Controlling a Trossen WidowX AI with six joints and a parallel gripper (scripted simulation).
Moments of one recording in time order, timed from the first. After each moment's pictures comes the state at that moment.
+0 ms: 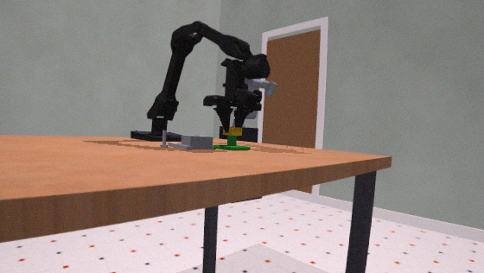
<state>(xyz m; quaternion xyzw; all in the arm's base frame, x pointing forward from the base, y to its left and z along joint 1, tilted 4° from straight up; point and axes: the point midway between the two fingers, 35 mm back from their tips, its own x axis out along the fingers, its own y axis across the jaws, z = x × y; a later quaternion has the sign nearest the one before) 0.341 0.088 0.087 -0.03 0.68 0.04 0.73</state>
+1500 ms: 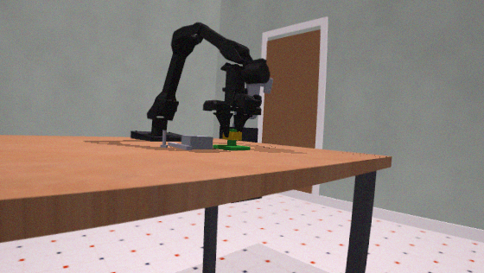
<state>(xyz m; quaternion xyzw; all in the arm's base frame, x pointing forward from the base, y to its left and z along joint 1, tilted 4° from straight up) 0.342 0.088 0.074 -0.03 0.68 0.04 0.73</state>
